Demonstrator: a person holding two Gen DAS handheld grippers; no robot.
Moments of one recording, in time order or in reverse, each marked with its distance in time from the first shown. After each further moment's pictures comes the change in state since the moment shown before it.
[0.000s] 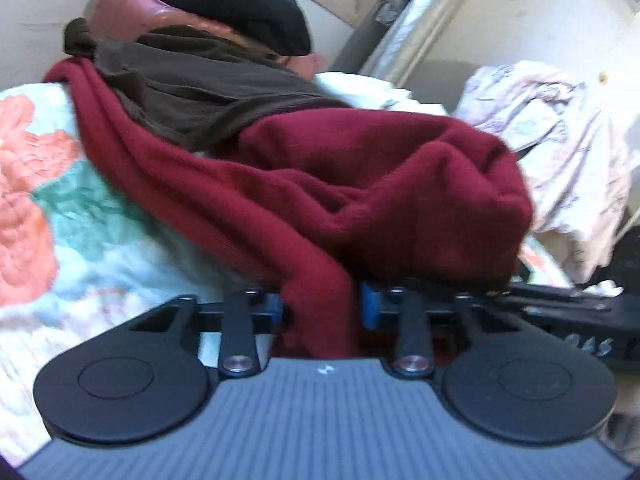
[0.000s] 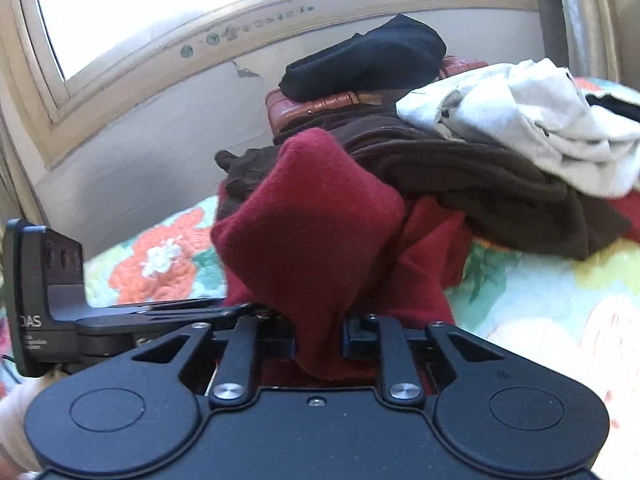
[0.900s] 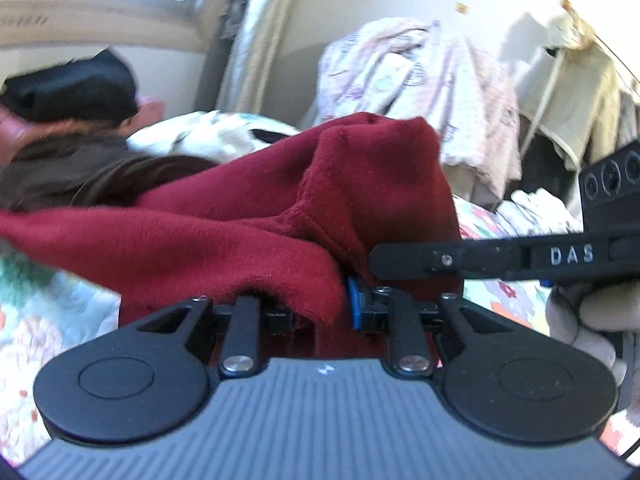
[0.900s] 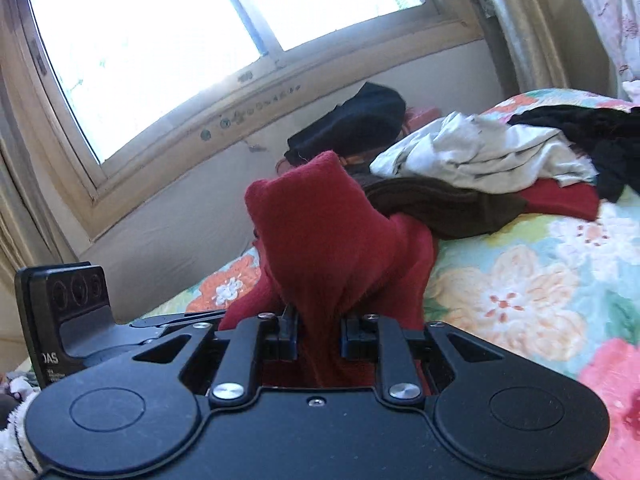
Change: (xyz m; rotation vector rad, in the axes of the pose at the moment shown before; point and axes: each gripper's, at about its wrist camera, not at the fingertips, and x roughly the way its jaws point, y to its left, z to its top) left arm -0.096 -0.137 -0.040 0.374 0.020 -0.204; right arm -0.175 0.009 -0.032 0.135 -0.128 -0.019
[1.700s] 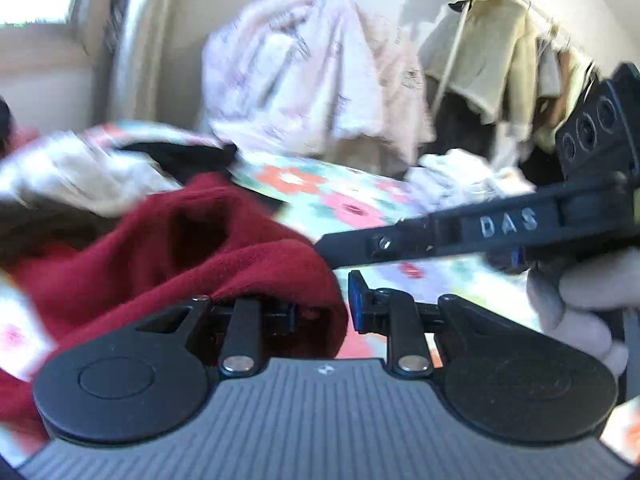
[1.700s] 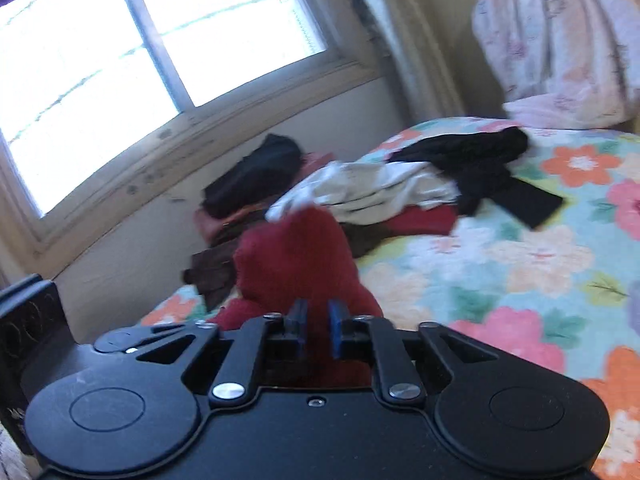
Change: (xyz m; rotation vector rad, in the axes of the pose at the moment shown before) left arm 0.050 -0.131 -0.006 0.119 0.066 -0.233; right arm -0.115 -0.036 -0.009 0.104 -0.080 -0.281
